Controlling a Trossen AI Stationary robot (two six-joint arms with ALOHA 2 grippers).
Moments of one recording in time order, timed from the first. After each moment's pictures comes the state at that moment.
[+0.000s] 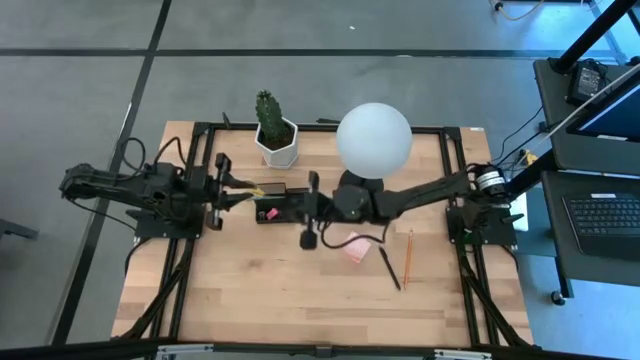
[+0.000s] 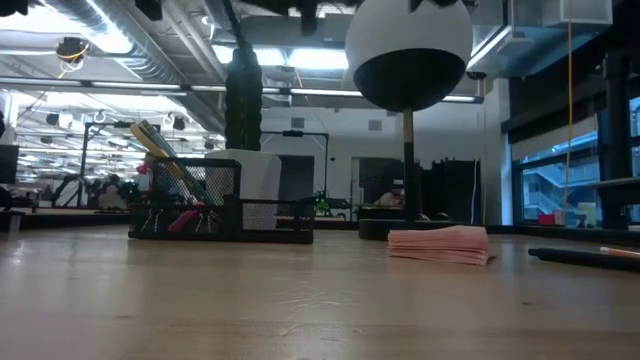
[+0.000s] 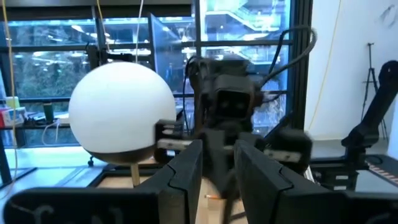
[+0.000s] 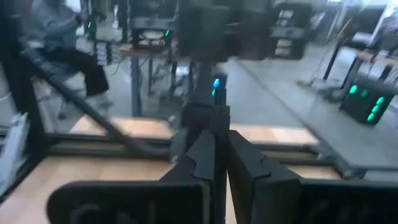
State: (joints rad) left arm -0.12 0.45 0.43 0.20 -0.13 0.04; right arm 0.13 1.86 1.33 0.49 0.21 -0.09
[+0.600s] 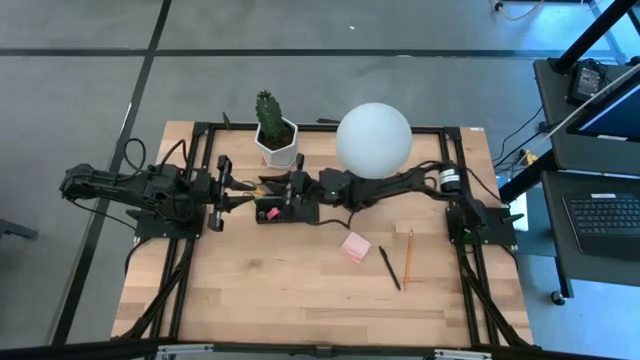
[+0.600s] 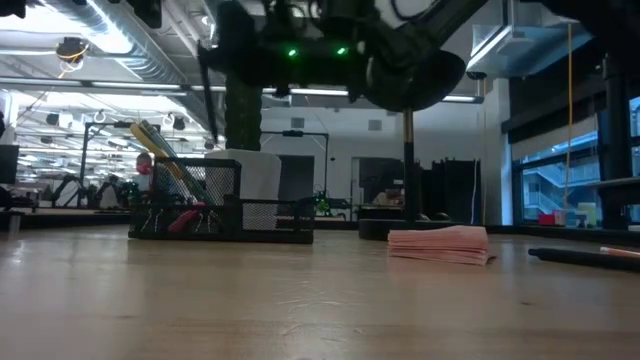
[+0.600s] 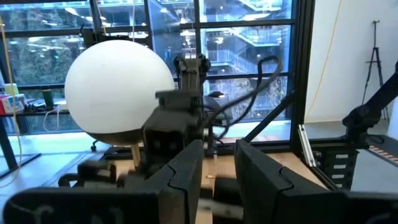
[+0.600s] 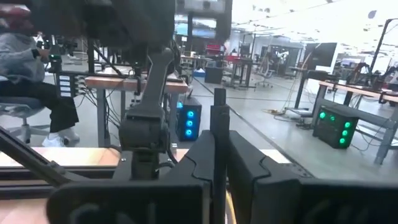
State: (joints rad) left arm -0.12 0.45 0.43 0.13 -0.13 0.05; right arm -0.04 2.17 1.41 0.90 0.13 -0.11
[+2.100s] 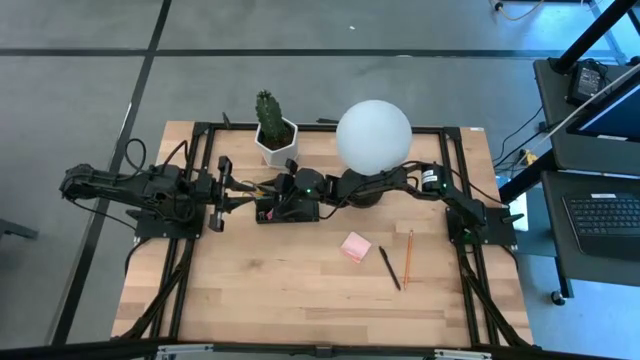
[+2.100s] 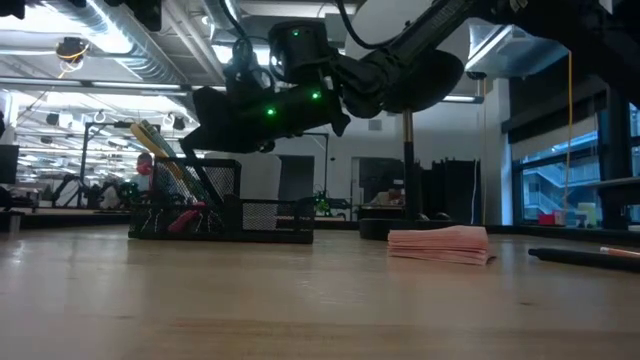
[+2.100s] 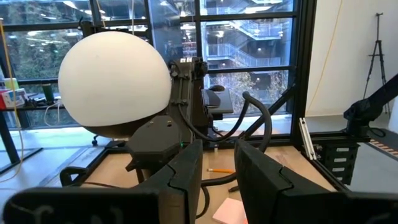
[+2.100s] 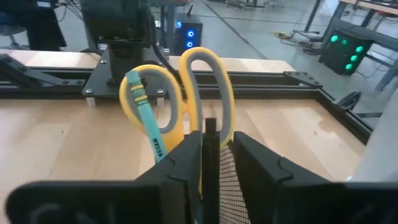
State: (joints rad) left arm -0.12 0.45 0.43 0.10 -0.13 0.05; right arm -0.09 2.31 1.57 0.53 0.11 -0.08
